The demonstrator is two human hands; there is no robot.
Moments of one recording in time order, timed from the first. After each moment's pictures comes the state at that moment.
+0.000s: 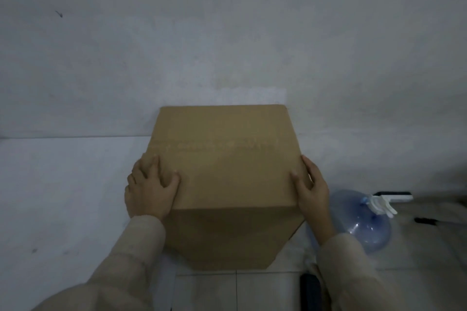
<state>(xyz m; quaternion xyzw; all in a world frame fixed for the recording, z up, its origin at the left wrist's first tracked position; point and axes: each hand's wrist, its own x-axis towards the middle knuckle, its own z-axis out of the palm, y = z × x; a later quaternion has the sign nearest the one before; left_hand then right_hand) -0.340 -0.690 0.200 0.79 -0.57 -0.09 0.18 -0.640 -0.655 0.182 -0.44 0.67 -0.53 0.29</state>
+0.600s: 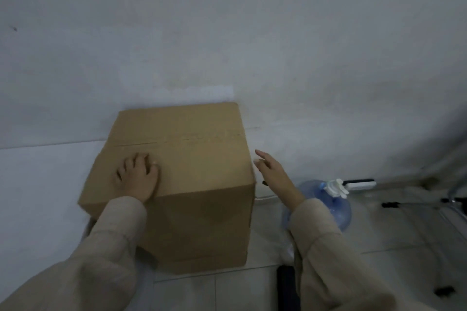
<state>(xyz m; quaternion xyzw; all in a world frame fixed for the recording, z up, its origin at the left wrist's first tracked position) -0.417 -0.670 0.211 0.77 -0.60 -0.12 0.18 -0.711 -0.634 0.190 -0.48 0.64 -0.41 0.44</state>
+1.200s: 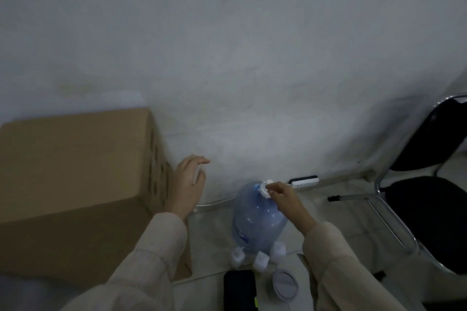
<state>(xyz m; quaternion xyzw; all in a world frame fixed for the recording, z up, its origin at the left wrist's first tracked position) -0.728 -0.614 0.195 0.47 -0.74 -0.31 0.37 -0.965 -0.545 0.138 -0.42 0.75 -0.37 0.36</state>
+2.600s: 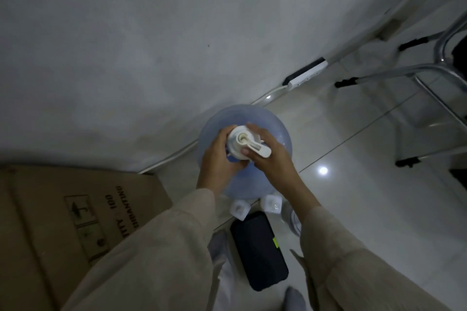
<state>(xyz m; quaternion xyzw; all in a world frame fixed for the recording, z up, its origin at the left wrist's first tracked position) -0.909 -0.755 -0.168 0.44 -0.68 -0.57 0.16 -1.015 -0.678 -0.140 -0.28 0.70 -0.48 0.44</state>
